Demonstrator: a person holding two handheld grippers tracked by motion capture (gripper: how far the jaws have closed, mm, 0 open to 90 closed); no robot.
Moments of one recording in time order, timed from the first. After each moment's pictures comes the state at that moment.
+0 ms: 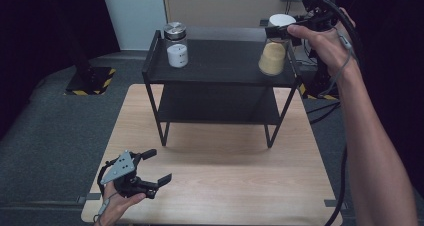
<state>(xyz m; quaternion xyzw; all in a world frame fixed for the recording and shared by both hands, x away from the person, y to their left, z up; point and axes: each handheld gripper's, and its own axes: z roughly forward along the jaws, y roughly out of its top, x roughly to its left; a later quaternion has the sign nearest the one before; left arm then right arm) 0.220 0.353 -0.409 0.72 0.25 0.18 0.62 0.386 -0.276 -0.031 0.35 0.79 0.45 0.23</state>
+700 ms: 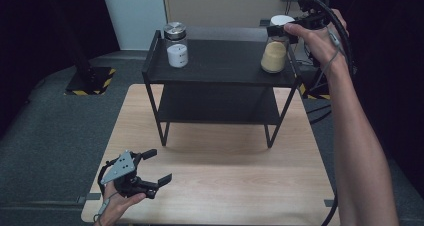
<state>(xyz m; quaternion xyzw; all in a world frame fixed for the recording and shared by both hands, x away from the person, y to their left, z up) 0.221 0.354 -0.409 0.72 0.25 0.18 0.62 0.409 -0.269 -0.040 0.38 0.78 0.43 0.24</state>
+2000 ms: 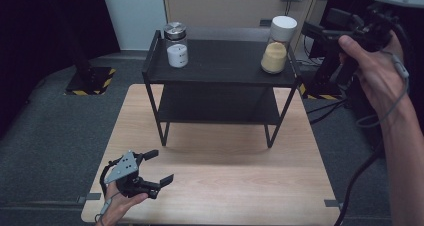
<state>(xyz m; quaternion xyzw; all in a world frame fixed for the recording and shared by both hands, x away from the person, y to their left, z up) 0.222 0.348 -0.408 0.73 0.25 0.18 0.61 0.304 -0.356 -0.109 0.30 0.65 0.64 0.27</state>
